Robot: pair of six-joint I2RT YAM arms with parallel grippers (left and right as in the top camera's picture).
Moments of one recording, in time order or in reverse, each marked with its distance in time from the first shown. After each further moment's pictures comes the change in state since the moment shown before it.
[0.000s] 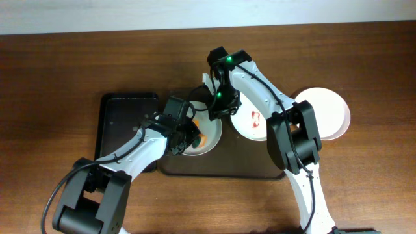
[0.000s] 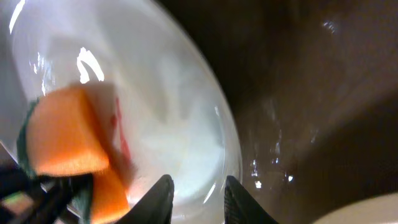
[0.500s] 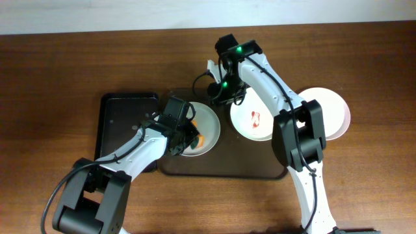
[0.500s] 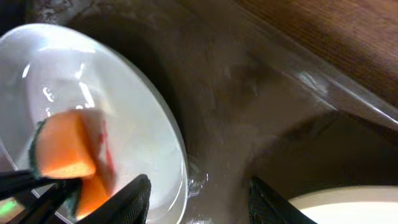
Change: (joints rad) left arm -0.001 0.000 0.005 -0.034 -0.034 0.000; right arm -0.047 0.004 0.063 0.044 0.008 -0.039
